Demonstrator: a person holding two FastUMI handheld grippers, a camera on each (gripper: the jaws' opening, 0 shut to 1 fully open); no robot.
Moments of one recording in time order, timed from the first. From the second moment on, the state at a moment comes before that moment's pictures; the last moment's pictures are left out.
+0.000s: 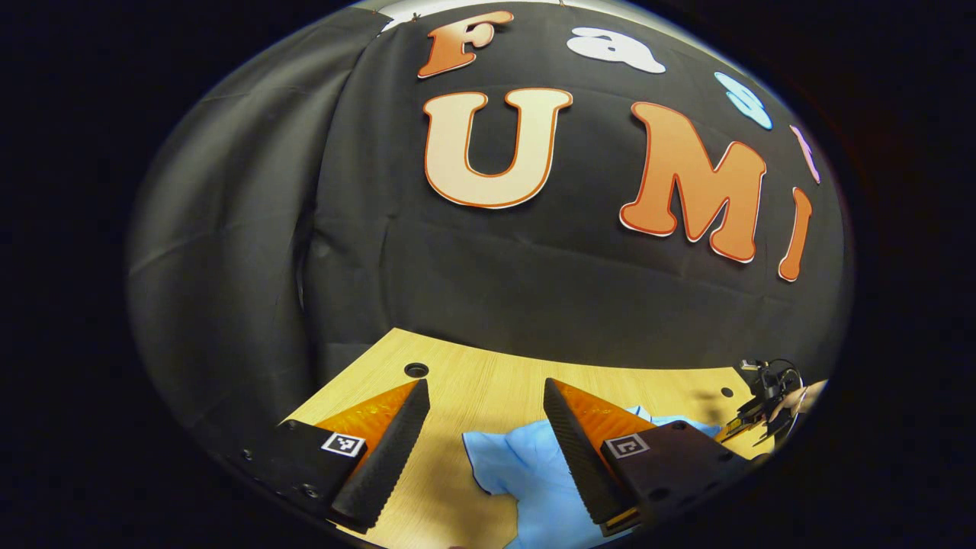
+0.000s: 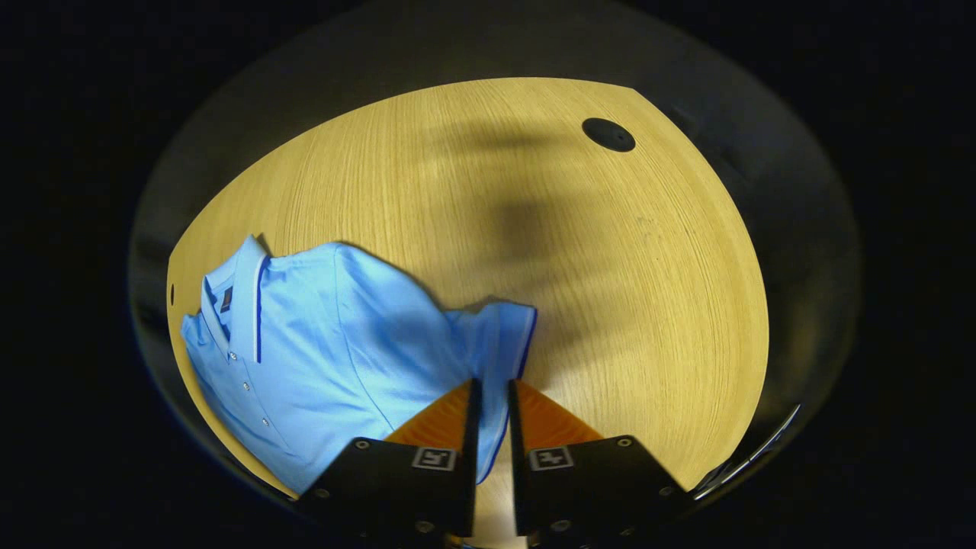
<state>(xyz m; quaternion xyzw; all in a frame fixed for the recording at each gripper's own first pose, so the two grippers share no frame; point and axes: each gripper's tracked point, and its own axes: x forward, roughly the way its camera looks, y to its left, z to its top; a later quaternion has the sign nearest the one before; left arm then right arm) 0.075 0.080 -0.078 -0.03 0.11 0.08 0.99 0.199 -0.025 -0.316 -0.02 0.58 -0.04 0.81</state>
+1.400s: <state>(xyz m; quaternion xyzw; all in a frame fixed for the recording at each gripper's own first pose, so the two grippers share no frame) 0.029 0.228 -0.079 -0.05 0.10 0.12 0.99 0.156 0.226 -0.242 -0.03 0.53 0.11 0.84</state>
